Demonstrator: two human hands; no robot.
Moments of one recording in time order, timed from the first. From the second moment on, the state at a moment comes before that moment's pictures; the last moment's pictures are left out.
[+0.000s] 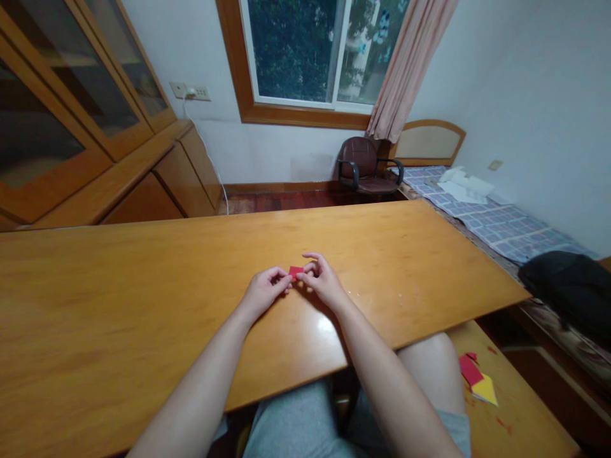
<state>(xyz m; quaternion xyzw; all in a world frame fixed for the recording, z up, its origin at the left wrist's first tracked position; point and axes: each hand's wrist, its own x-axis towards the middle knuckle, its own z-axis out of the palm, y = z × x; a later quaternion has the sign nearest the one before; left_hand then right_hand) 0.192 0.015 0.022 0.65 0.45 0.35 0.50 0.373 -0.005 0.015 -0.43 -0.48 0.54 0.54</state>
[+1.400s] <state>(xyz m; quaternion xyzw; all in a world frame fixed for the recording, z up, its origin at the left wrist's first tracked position) 0.188 0.015 0.025 0.71 0.39 0.36 0.45 0.376 -0.009 0.003 -0.46 -0.62 0.38 0.50</state>
